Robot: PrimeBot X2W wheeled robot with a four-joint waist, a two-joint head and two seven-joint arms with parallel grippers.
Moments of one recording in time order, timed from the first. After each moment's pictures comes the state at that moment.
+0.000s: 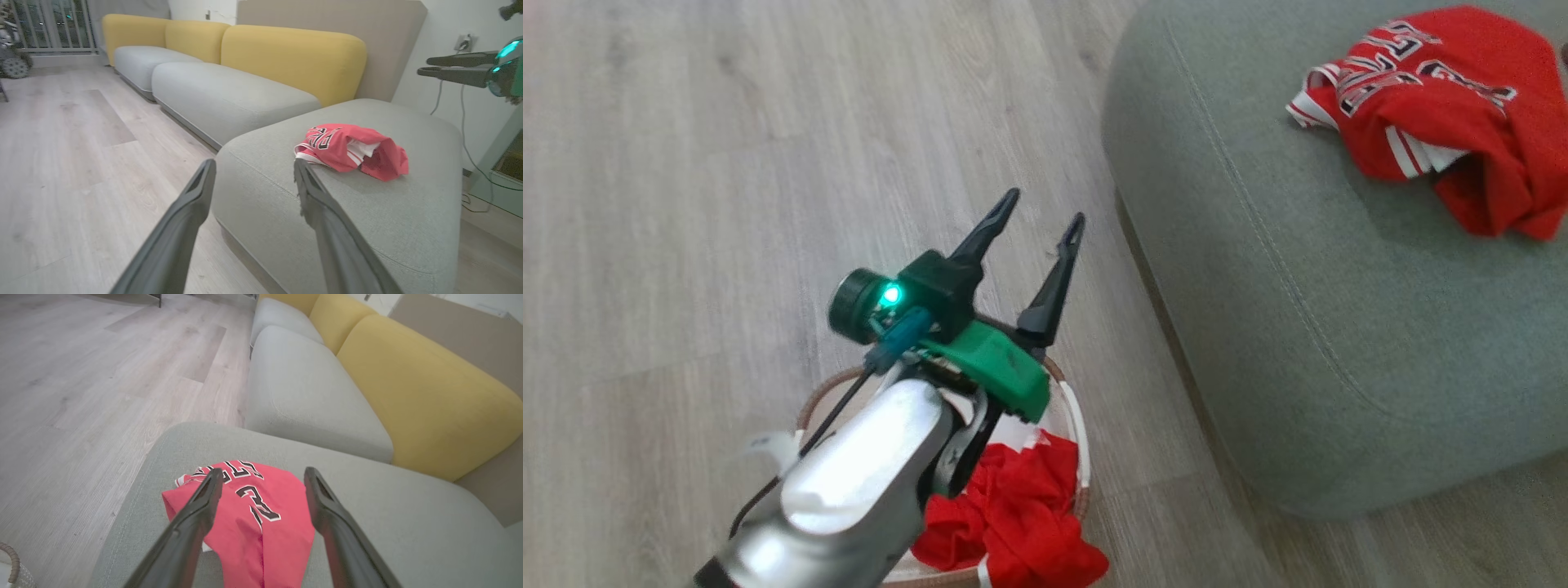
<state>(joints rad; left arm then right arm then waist) -0.58 0.18 -0.85 0.27 -0.55 0.22 -0.23 -1.12 -0.89 1.18 0.75 1.01 0.13 -0.24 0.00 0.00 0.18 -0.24</state>
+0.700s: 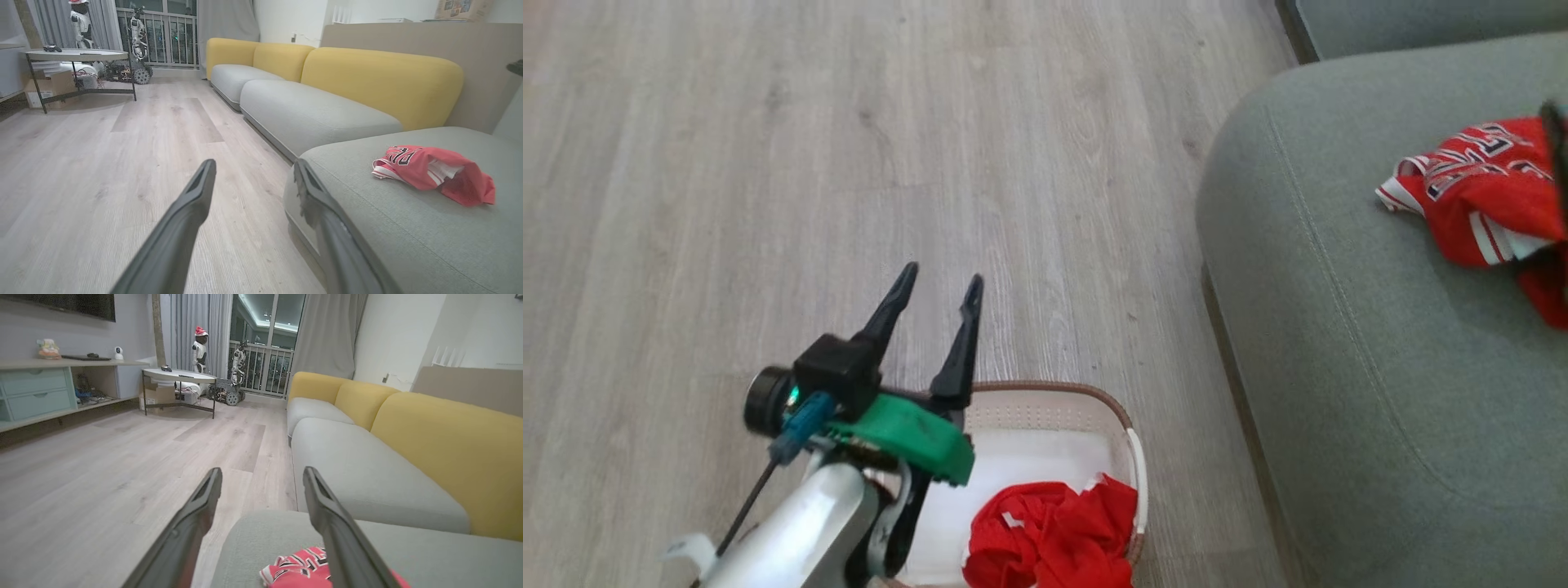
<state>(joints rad) -0.34 0.30 -0.75 0.10 -0.58 0.32 -0.25 -0.54 -0.78 0.38 0.40 0.73 0.13 -0.25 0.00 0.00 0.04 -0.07</state>
